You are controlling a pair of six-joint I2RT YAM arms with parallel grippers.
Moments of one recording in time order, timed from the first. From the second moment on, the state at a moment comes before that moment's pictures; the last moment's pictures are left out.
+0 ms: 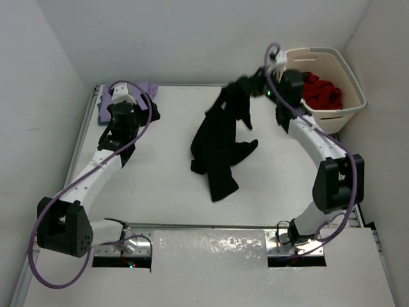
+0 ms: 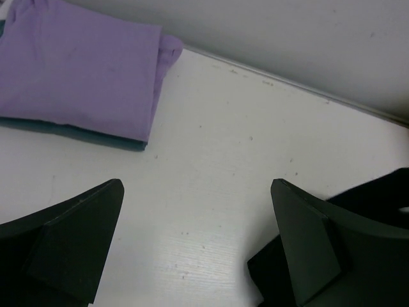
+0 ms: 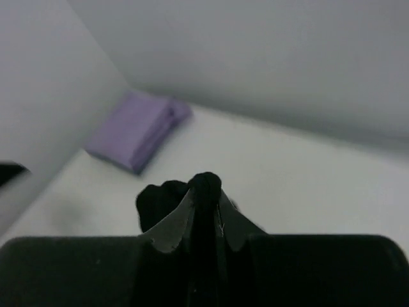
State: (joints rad) left arm -0.20 1.24 0.90 0.10 -0.26 -0.38; right arm 0.18 1.65 1.34 0.33 -0.45 0.34
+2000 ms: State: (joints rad) left arm -0.56 1.50 0.56 0.25 0.10 -0.53; right arm 0.60 1.35 0.78 -0.08 0.25 0.28
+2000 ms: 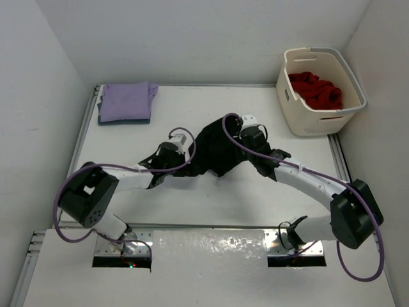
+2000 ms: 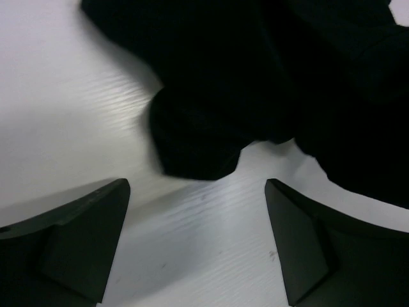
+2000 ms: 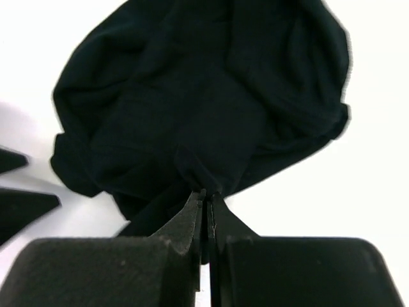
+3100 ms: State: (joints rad) left arm -0.52 1.10 1.19 0.00 -0.79 -0.18; right arm 0.17 1.00 1.03 -0.04 0.64 0.13
